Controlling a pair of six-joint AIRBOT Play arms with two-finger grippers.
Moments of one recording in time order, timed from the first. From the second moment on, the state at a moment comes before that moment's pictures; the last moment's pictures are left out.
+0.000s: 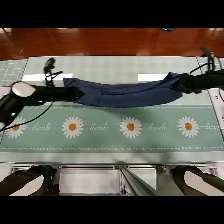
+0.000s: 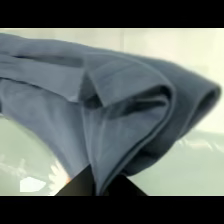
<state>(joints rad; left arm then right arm) -0.23 -1.21 0.89 0.71 -0.77 -1.20 -0.23 -1.14 1.12 -0.96 1.29 1.32</state>
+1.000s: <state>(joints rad) -0.72 -2.02 1.82 0.72 -1.10 -1.43 -0.23 -0.60 0.92 -0.97 1.34 1.47</state>
